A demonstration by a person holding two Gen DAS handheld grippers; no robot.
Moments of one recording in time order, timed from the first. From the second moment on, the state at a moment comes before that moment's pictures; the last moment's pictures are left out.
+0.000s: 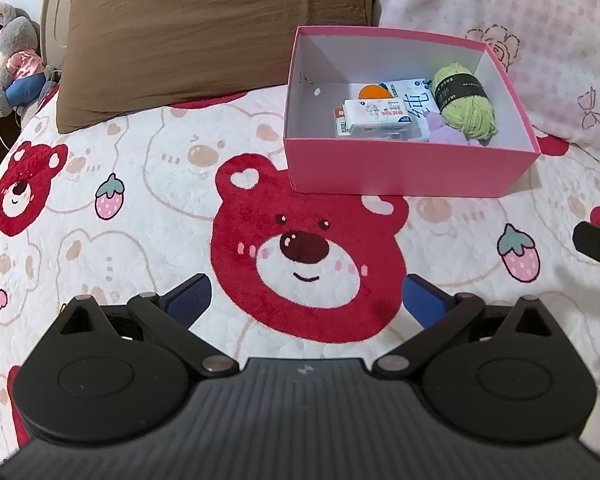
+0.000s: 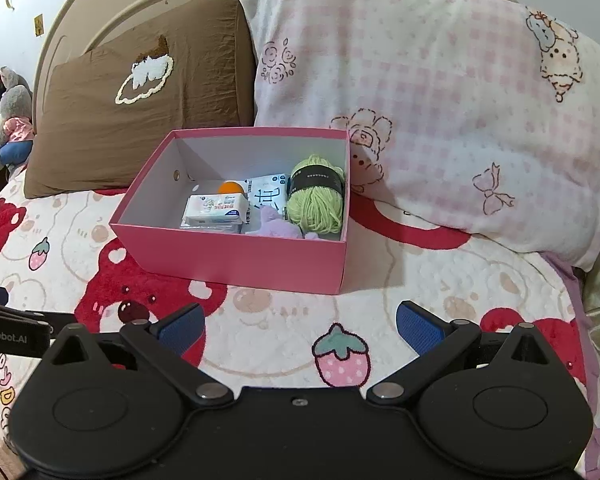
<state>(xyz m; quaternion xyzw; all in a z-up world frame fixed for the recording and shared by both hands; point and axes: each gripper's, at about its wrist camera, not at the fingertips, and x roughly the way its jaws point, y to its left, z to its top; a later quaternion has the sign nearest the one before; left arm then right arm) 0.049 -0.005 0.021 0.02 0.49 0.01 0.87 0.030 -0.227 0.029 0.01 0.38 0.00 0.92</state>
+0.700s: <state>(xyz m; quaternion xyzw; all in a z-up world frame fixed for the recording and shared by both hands) 0.046 -0.003 0.021 0.01 0.49 0.00 0.87 0.028 -0.224 0.033 0.00 0.38 0.00 0.93</state>
